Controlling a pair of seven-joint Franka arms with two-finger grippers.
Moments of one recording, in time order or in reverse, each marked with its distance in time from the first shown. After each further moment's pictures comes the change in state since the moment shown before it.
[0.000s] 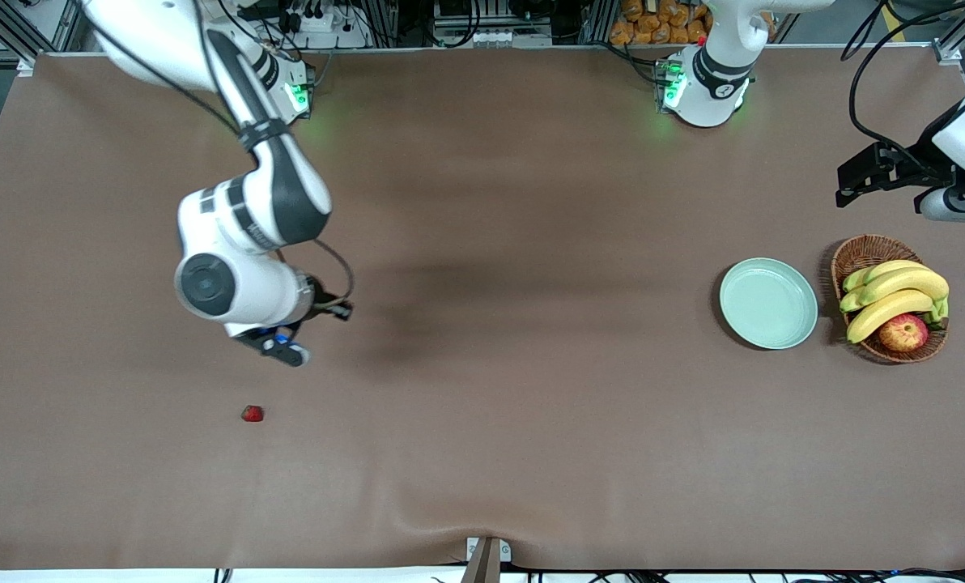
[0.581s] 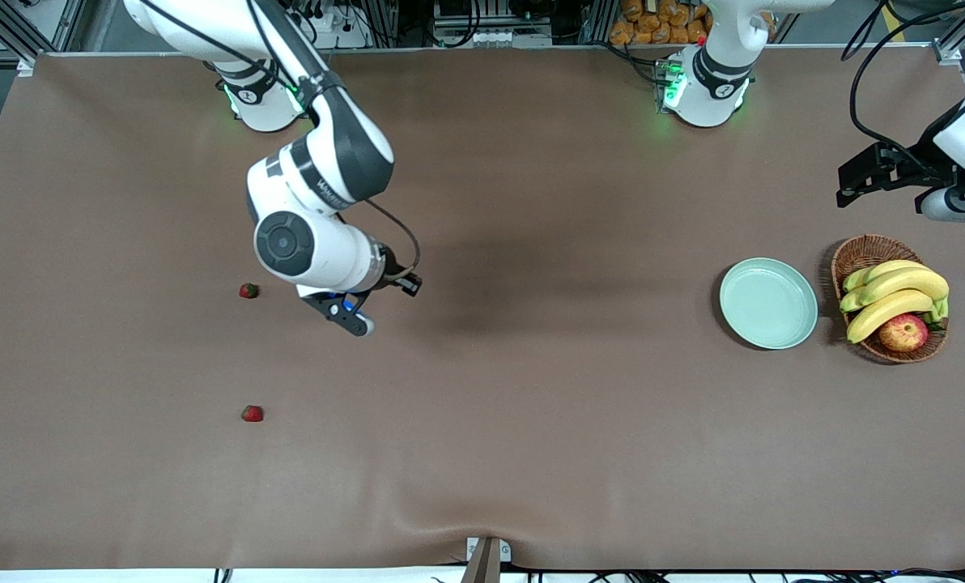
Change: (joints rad) left arm 0.001 0.000 0.001 0.000 0.000 0.000 0.000; right arm 0.143 0.000 0.001 0.059 0.117 0.015 0.269
